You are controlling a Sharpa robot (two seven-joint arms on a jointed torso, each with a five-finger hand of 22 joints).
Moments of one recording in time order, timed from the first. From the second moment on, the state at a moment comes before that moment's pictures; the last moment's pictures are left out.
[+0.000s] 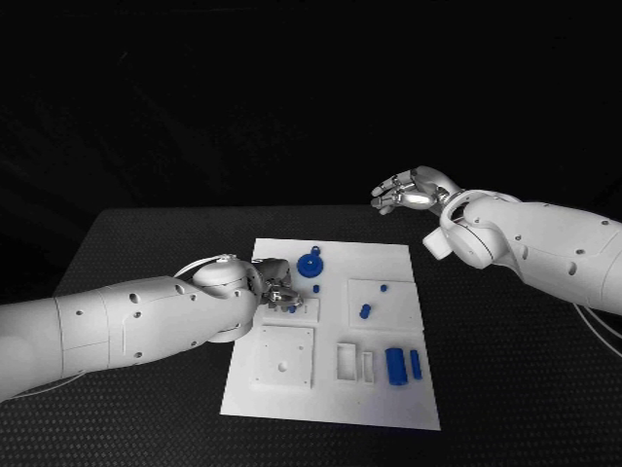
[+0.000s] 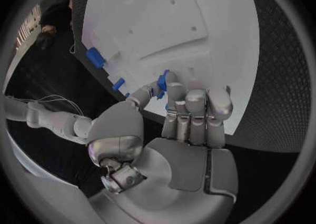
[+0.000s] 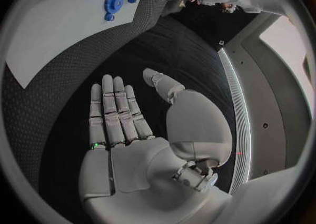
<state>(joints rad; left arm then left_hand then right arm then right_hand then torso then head) 1.23 -0.62 -0.23 1.39 -1.32 -0.15 -0.45 0.81 0.02 0.65 -0.23 0.51 1.12 0.01 0.61 0.63 1.29 -0.04 1.05 0.73 1.22 -0.10 1.30 0.81 0.02 1.19 -0.21 1.24 1.31 1.33 -0.59 -0.15 1.04 -0.57 -0.24 0.17 1.06 -0.13 0.58 -0.22 0.31 0.78 0.19 0.29 0.42 1.00 0.15 0.35 0.09 0.94 0.13 0.33 0.59 0.17 0.62 0.21 0.27 1.06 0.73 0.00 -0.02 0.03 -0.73</state>
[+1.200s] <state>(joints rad) 1.23 -0.65 -0.24 1.39 -1.21 -0.24 -0.38 0.82 0.00 0.65 -0.23 0.51 1.13 0.00 0.61 0.61 1.29 -0.04 1.04 0.74 1.22 -0.10 1.30 0.80 0.02 1.19 -0.21 1.24 1.31 1.33 -0.60 -0.15 1.03 -0.57 -0.24 0.17 1.06 -0.13 0.58 -0.22 0.31 0.78 0.19 0.29 0.41 1.00 0.15 0.35 0.09 0.94 0.14 0.32 0.59 0.17 0.61 0.21 0.26 1.06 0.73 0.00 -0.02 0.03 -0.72</state>
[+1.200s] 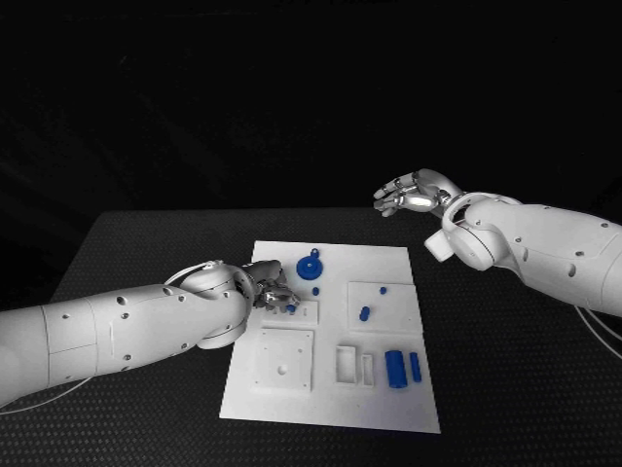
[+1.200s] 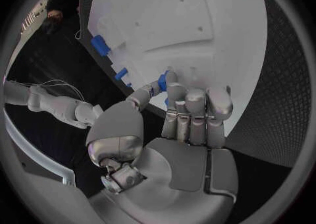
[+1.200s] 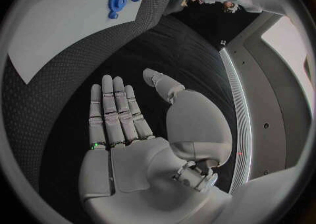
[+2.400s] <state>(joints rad) 1.20 -0.67 -0.24 1.42 -1.33 -0.28 -0.36 0.86 -0.04 0.65 -0.22 0.42 1.14 -0.01 0.62 0.58 1.31 -0.05 1.03 0.75 1.23 -0.12 1.30 0.80 0.02 1.20 -0.21 1.24 1.31 1.33 -0.60 -0.15 1.03 -0.57 -0.24 0.17 1.06 -0.13 0.57 -0.22 0.32 0.78 0.19 0.29 0.41 1.00 0.15 0.35 0.08 0.94 0.14 0.32 0.58 0.17 0.61 0.21 0.26 1.06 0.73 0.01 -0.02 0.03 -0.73</state>
